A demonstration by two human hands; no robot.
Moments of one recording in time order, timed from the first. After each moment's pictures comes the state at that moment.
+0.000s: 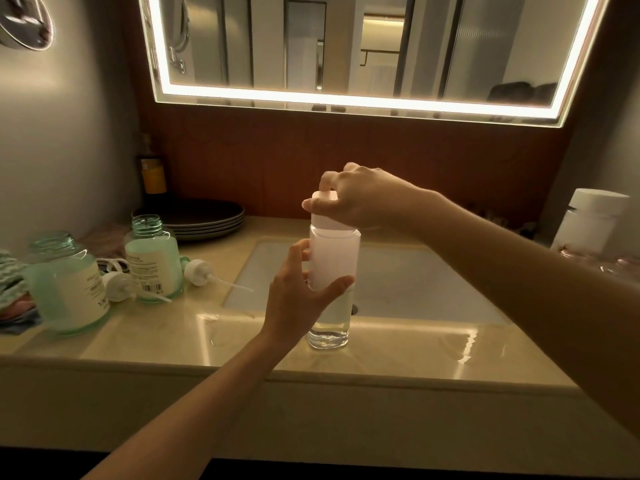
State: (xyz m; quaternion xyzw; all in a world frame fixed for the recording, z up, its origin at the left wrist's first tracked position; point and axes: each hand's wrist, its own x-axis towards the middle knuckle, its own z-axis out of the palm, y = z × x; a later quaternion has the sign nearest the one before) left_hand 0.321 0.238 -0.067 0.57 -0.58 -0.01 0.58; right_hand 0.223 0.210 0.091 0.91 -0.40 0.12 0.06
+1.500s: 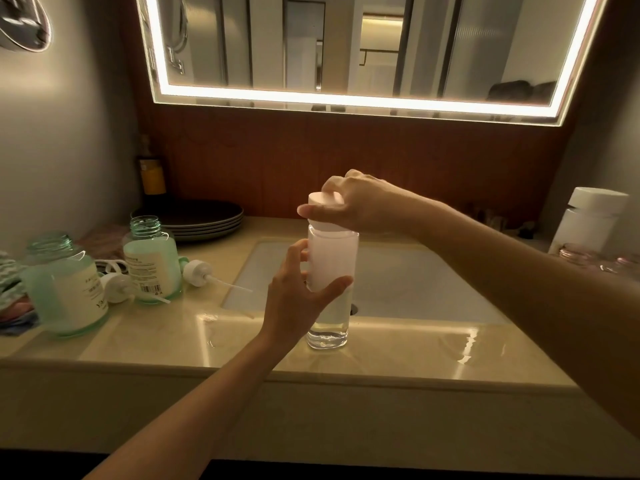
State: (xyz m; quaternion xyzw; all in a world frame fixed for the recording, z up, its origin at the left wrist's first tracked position) left_hand 0.321 0.237 -0.067 0.58 -0.57 -0.01 0.58; right_hand 0.218 0.198 0.081 0.91 -0.37 0.15 -0.02
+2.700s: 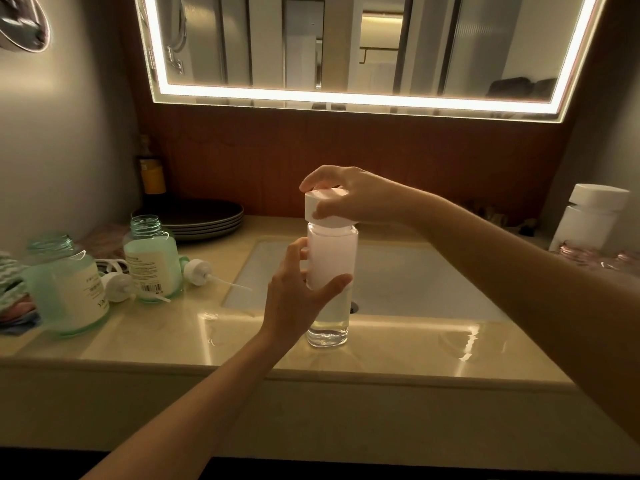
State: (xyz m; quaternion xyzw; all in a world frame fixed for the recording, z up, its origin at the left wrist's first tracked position) left_hand 0.321 0.237 -0.068 0.58 -0.57 0.00 0.58; right_hand 0.220 0.190 0.080 0.91 -0.29 0.20 -0.20
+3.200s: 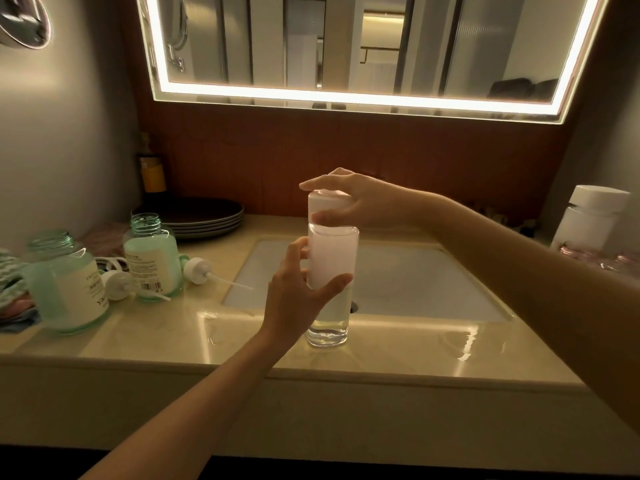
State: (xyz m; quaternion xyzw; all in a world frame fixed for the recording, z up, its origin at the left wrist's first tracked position) left_hand 0.321 0.236 -0.069 0.58 -0.57 0.00 0.58; right_hand 0.210 0.188 0.077 0.94 -0.27 0.16 -0.14
